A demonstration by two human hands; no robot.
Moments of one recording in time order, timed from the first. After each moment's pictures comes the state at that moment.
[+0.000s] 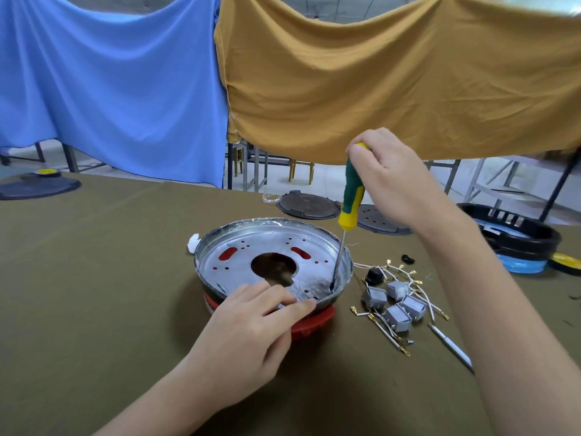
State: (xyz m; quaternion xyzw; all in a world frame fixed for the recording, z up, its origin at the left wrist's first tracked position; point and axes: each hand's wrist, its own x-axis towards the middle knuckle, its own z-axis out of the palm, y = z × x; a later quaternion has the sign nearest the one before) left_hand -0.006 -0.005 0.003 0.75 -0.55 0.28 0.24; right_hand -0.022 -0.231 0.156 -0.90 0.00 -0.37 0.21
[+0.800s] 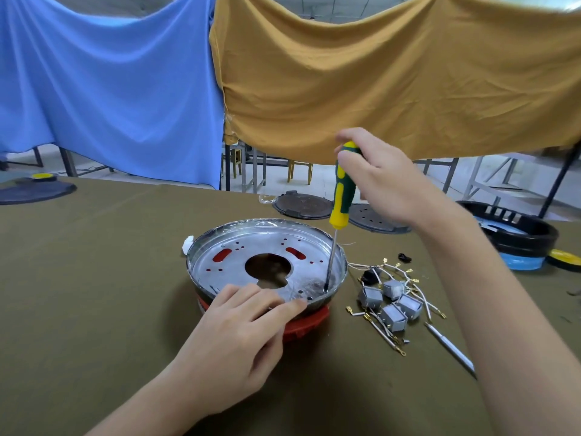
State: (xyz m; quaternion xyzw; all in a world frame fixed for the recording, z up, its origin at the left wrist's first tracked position) left_hand -0.003 -0.002 -0.004 0.75 -0.55 0.30 0.21; right_hand -0.026 -0.235 0.157 -0.92 -0.01 -0.31 0.25
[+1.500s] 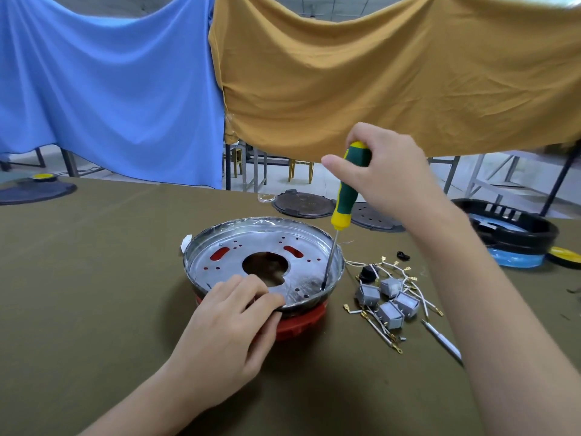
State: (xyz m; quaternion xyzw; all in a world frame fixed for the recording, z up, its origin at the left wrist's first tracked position) left_hand -0.007 -0.005 -0.001 0.76 -0.50 0.35 0.23; right_hand -0.028 -0.236 0.159 -0.91 0.04 -0.39 0.15
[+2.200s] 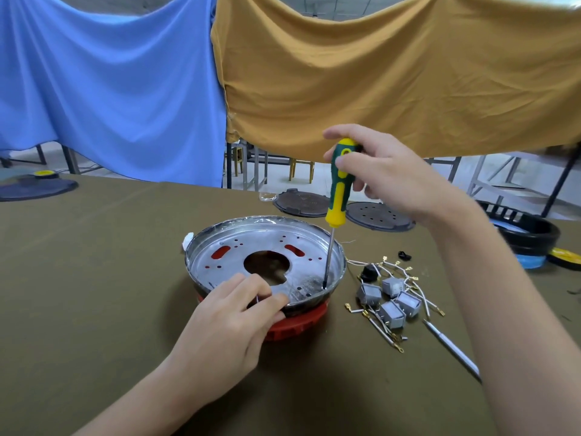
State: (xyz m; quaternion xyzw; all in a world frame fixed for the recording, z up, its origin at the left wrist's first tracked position) left_hand -0.003 -0.003 0.000 0.75 -0.51 0.34 0.24; right_hand -0.035 -0.236 0.165 -0.90 -0.07 -0.23 0.35
